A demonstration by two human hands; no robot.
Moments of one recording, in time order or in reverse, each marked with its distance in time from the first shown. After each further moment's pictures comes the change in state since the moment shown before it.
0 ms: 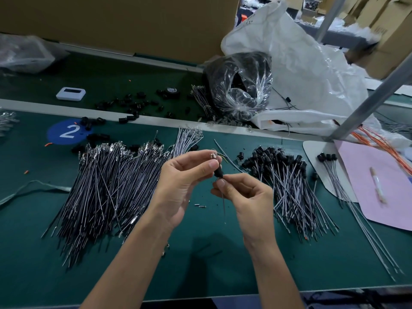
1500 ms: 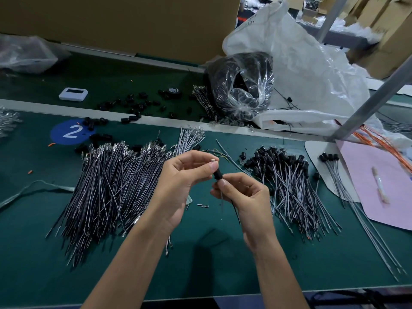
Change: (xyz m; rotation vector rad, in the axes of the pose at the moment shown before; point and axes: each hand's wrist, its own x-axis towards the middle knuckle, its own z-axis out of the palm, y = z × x) left_hand -0.006 0.011 0.002 0.148 0.035 0.005; right_hand 0.003 0.005 -0.001 0.062 -0.069 0.104
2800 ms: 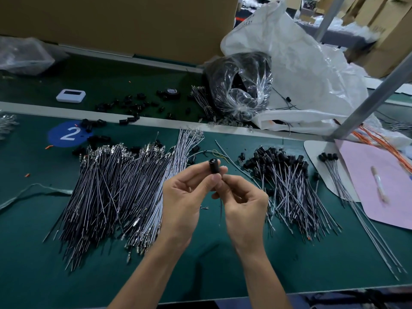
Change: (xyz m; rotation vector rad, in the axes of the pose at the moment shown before) left_hand -0.016 -0.032 0.012 -0.105 0.087 0.235; right_hand -0.008 0.011 0.019 -0.220 0.133 -0.332
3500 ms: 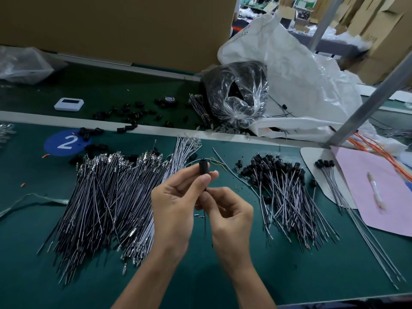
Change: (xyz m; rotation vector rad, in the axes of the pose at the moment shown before) left_hand 0.001 0.009 0.003 0.019 0.106 0.032; right_hand -0.010 0.005 0.011 0.119 -0.093 0.042
